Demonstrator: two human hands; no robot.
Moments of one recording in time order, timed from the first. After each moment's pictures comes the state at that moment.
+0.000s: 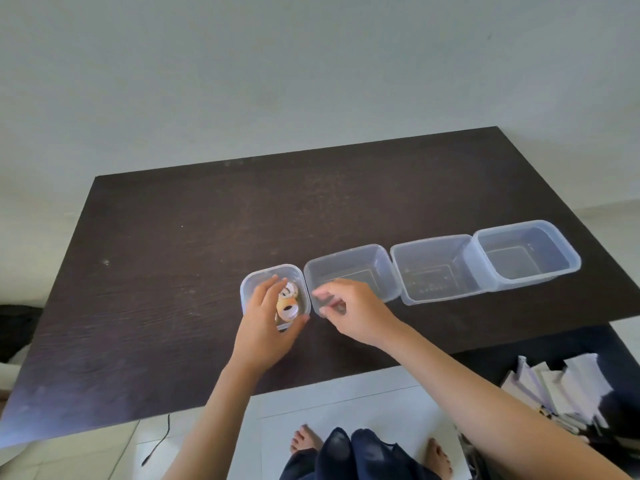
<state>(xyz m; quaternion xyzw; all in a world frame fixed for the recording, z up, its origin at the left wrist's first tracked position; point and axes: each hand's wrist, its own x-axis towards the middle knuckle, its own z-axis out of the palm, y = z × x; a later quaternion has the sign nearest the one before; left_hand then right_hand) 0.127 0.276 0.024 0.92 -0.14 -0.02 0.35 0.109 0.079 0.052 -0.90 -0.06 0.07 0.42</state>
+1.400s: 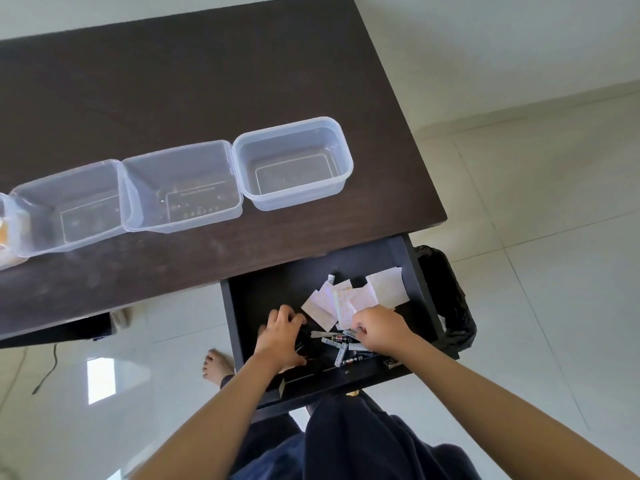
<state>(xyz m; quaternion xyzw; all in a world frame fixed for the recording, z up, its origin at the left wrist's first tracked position) -0.084 -0.119 -0.136 0.89 -0.23 -0.39 0.03 -0.132 -0.336 -0.107 -0.90 0.05 0.39 0.18</state>
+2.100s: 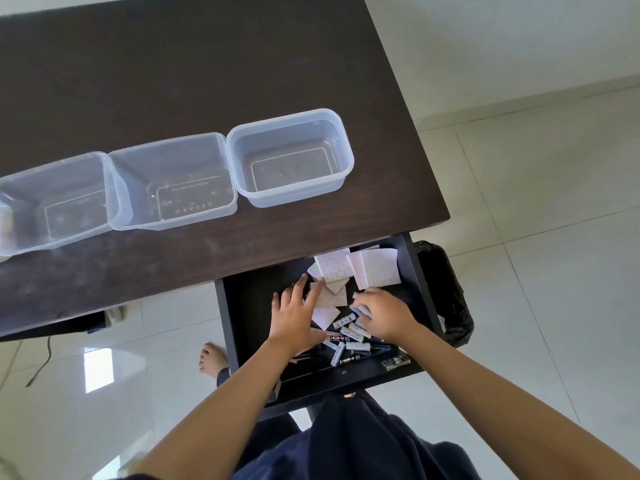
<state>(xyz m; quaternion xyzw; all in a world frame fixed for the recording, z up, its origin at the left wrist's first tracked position) -0.071 -0.158 -0.138 0.92 -0.24 -0.31 0.06 -0.120 -0.358 -0.118 -0.91 0.07 0.31 0.25</state>
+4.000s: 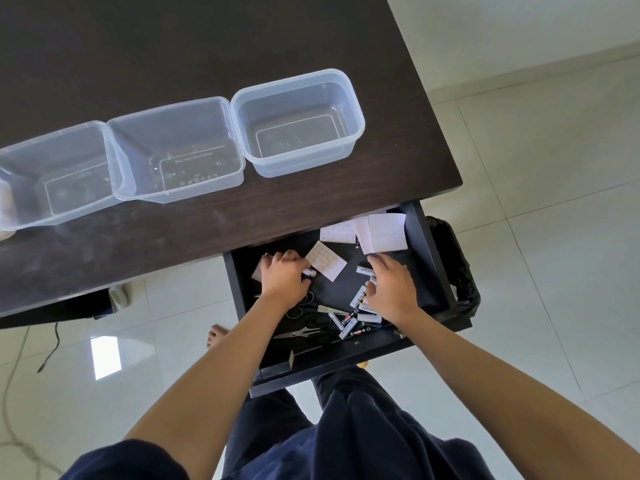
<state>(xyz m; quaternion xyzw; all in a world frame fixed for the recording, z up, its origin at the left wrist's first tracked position) -0.034 -0.136 -0.139 0.93 -0.21 -0.28 0.08 -0.135 -0.329 -0.132 -0.95 0.18 0.18 0.19</state>
